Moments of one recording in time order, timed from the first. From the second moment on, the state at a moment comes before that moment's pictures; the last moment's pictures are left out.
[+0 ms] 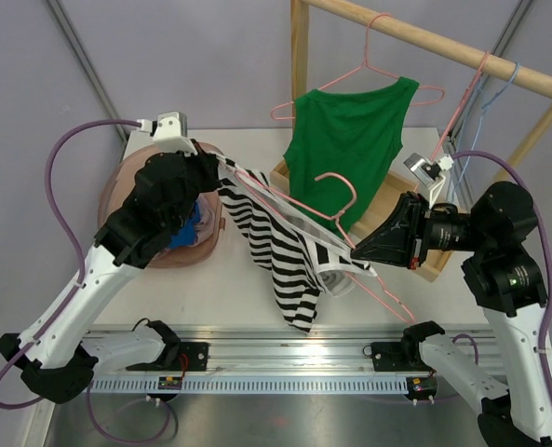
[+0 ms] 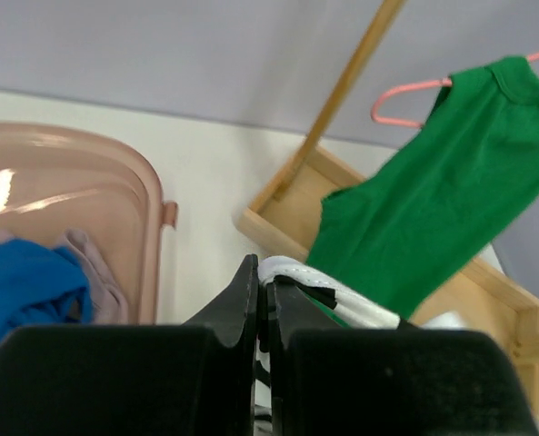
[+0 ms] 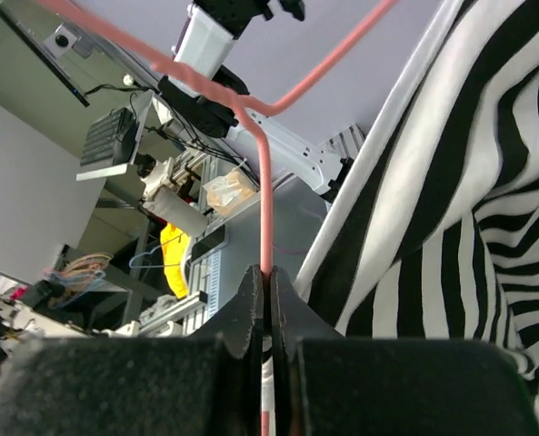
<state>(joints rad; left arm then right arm) -0.69 1.06 1.38 -0.46 -0.53 -0.40 0.29 0.80 1.31 -0.48 -1.22 0.70</state>
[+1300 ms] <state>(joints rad) -0.90 0.78 0.84 -0.56 -0.25 -0.53 0.29 0.69 1.12 -0.18 0.03 0.90</state>
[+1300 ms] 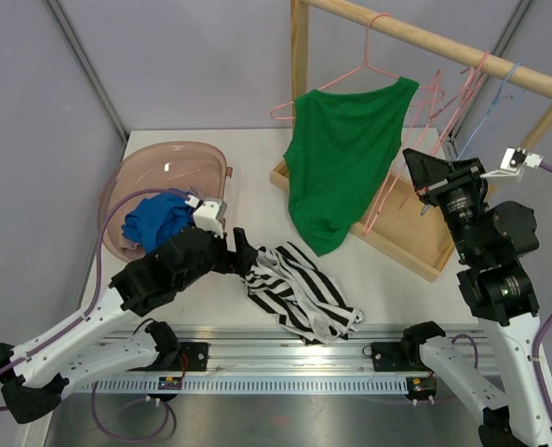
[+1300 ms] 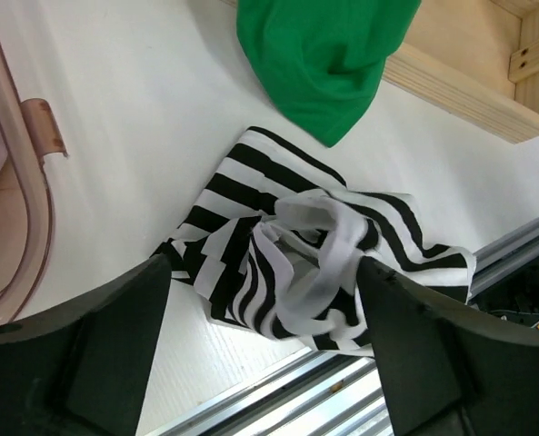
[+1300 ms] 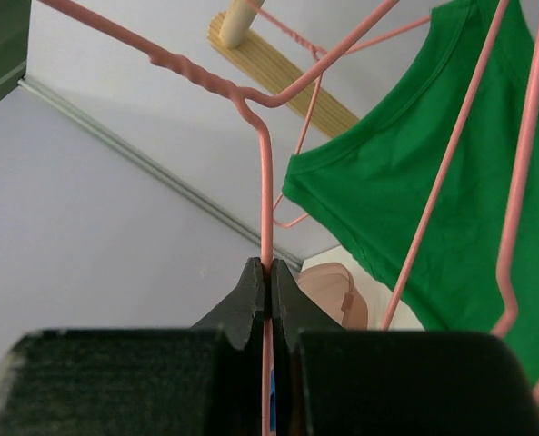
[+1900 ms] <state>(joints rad) -0.90 0.72 0.84 -0.61 -0.28 -0.52 0.29 1.11 1.55 -0.42 0.28 0.87</state>
